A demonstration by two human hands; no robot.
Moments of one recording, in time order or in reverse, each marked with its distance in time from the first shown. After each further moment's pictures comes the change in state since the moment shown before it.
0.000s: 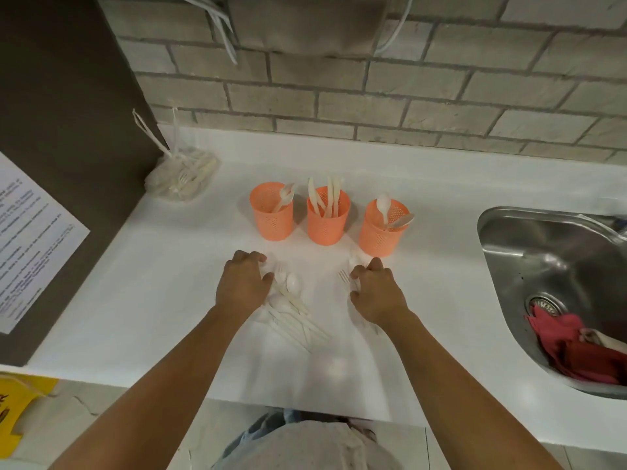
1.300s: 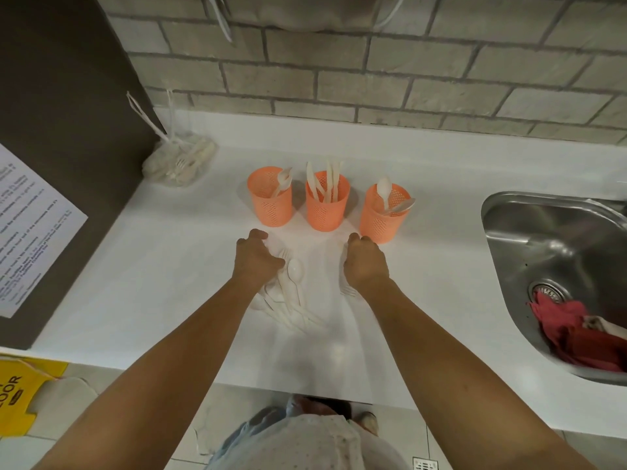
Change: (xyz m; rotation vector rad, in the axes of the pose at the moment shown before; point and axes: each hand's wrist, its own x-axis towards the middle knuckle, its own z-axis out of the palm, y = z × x) left_hand 0.014 0.025 0.009 -0.321 -0.075 -0.218; right_hand 0.036 -0.022 0.006 0.010 0.116 0.038
